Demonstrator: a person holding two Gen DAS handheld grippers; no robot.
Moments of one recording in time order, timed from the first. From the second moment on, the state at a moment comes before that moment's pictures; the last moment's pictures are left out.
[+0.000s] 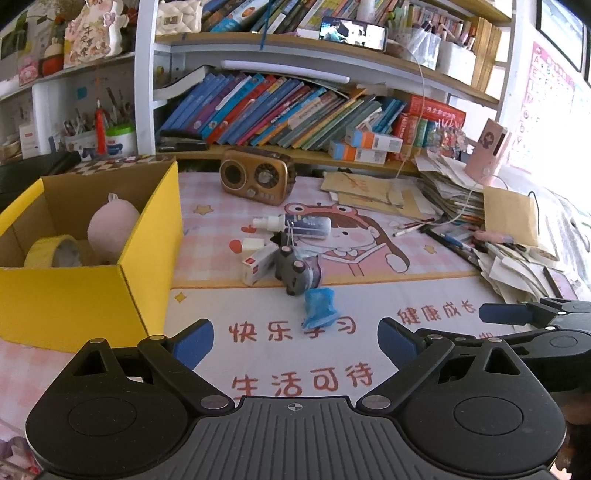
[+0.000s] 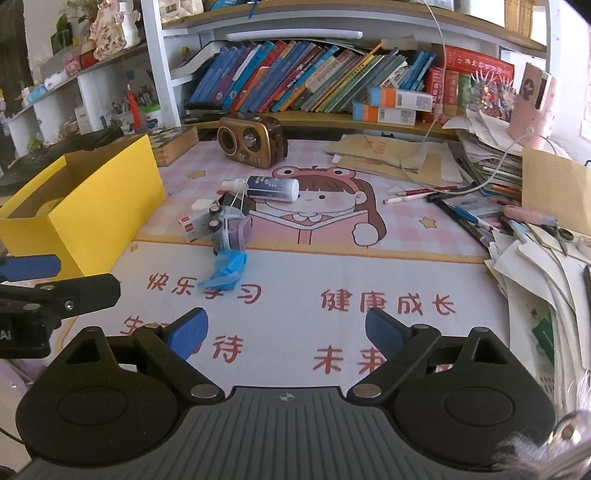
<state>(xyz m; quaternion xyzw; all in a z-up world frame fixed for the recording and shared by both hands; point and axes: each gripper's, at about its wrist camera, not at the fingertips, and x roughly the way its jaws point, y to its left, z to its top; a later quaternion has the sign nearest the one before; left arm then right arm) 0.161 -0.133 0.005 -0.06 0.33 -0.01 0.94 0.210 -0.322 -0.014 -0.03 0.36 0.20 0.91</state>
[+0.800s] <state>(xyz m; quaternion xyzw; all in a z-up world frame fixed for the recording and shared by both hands) 0.212 -0.145 -0.012 -0.04 0.35 0.02 0.93 0.267 -0.326 -0.028 -0.02 0.38 0.23 0.90</state>
